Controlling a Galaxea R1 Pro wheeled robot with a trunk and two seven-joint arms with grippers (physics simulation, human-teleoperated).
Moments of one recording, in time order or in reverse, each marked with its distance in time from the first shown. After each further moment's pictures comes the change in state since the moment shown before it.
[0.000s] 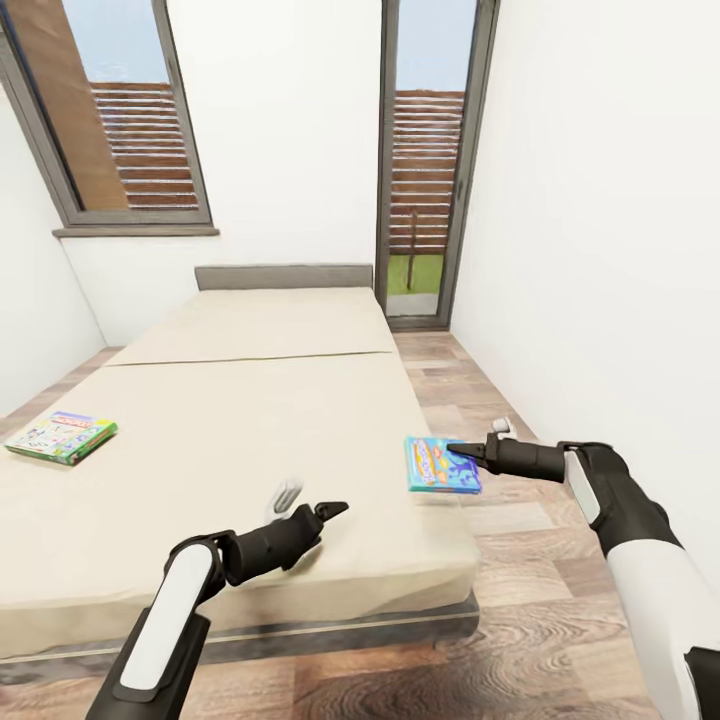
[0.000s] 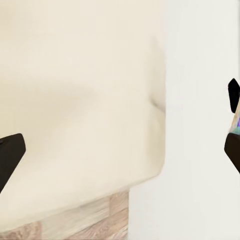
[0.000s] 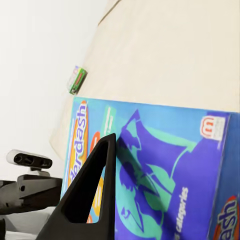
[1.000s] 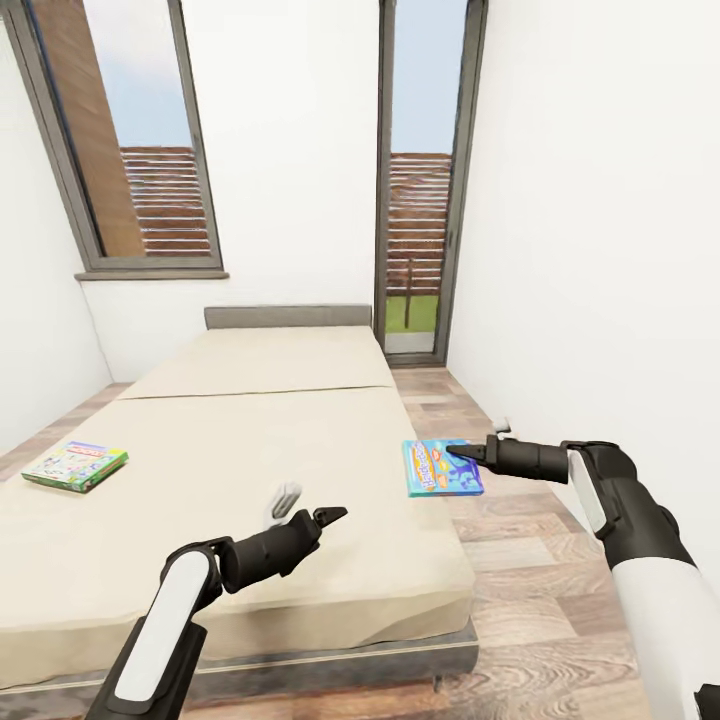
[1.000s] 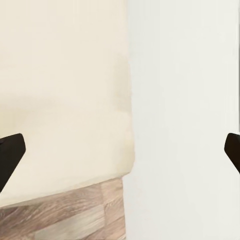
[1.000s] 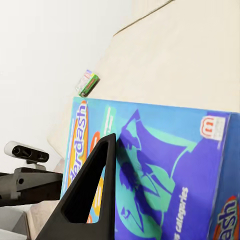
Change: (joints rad) left arm 0.024 0.002 0.003 -0.017 -0.002 0.004 -0.004; right arm 0.067 0.007 0.007 -0.188 0.014 0.048 -0.023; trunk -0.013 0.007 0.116
